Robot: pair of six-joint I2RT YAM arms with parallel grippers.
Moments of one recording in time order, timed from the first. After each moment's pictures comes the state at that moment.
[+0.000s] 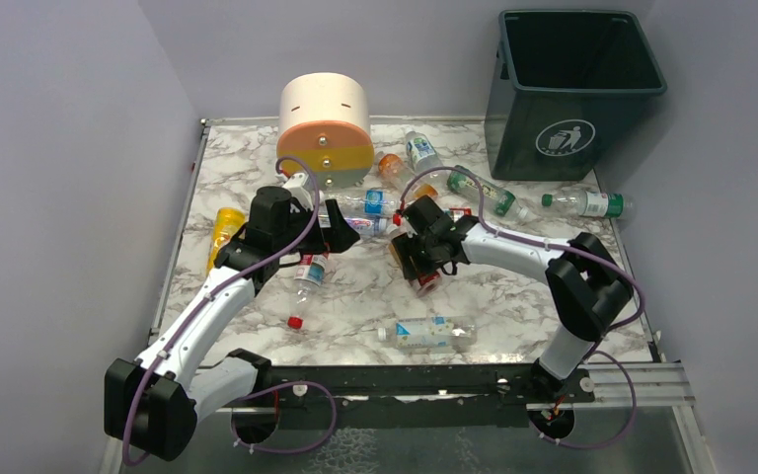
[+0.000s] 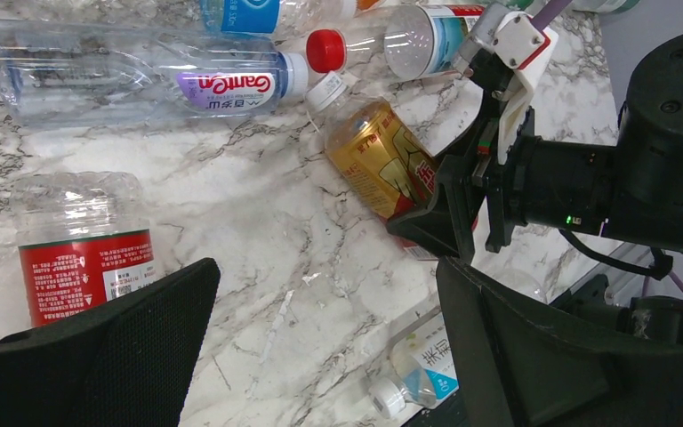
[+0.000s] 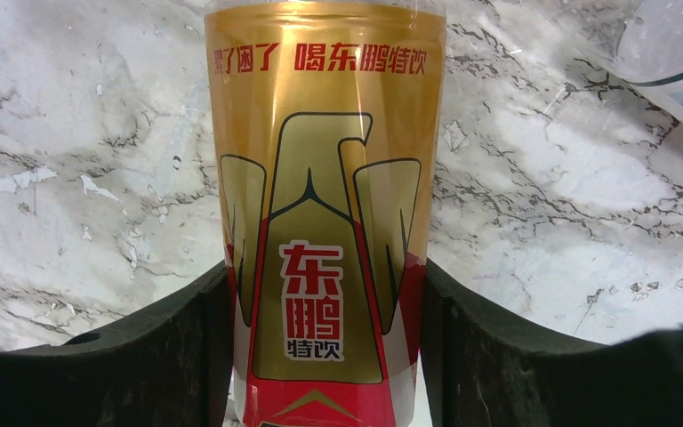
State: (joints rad) left arm -0.36 1.05 0.79 -0.32 0.33 -0.47; right arm 0.76 1.71 1.08 -0.44 0.04 0.24
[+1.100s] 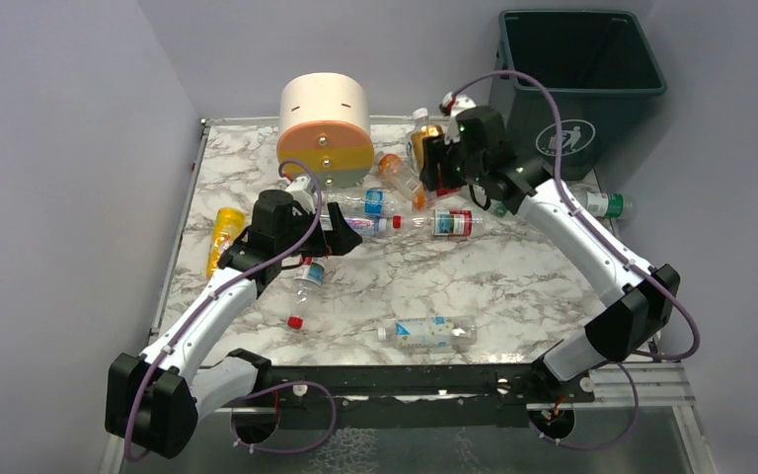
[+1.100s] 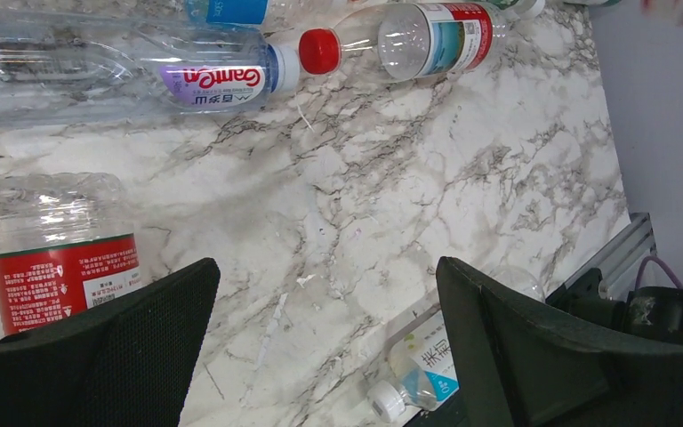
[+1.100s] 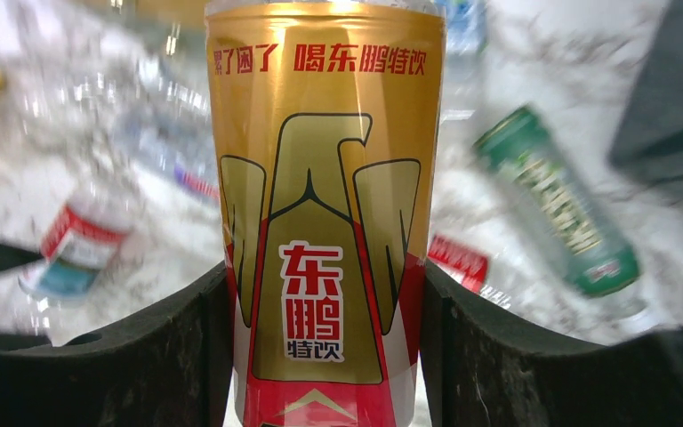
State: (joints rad) left arm -0.36 1.06 0.74 -0.25 0.36 -0.49; right arm 0.61 1.53 1.52 -0.62 0.11 0.18
